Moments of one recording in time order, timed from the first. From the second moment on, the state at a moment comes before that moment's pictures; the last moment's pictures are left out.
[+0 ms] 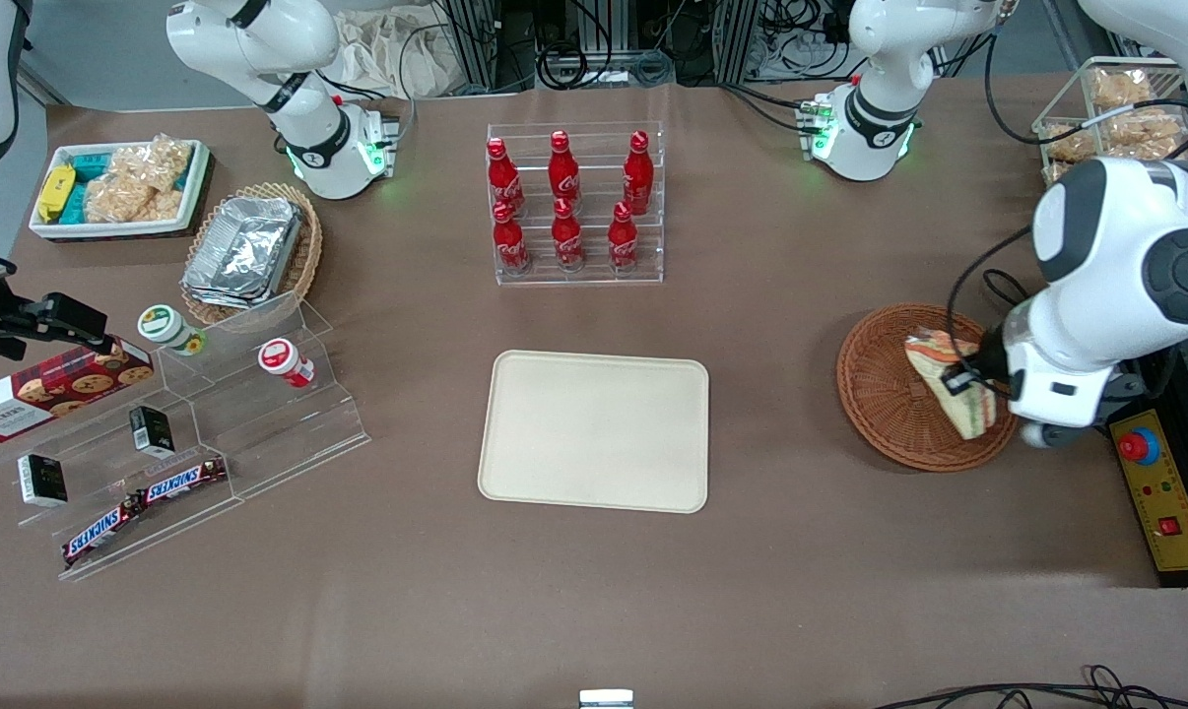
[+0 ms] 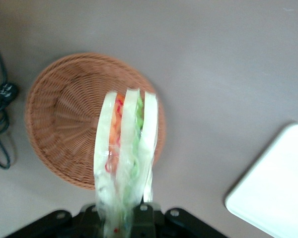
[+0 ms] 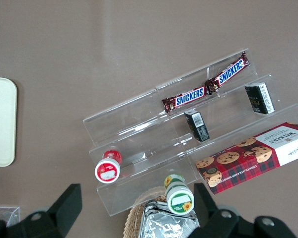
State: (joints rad) arm 0.22 0.25 -0.44 -1.64 0.11 1.76 -0.67
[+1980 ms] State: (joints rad) arm -0.20 0.73 -0.46 -1.36 0.25 2.04 -0.72
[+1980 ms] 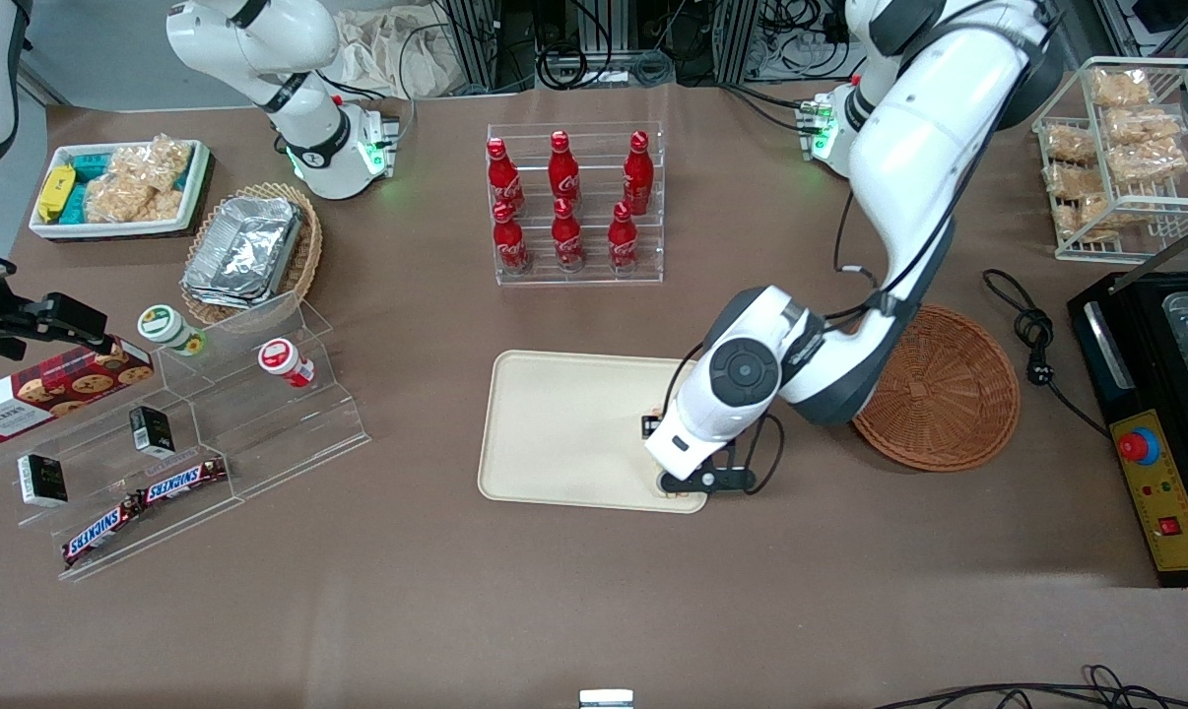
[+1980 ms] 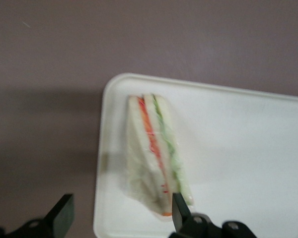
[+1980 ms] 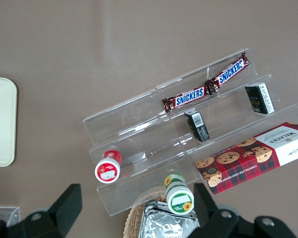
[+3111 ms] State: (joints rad) arm 0.21 0.05 -0.45 -1.72 0.11 1.76 -0.35
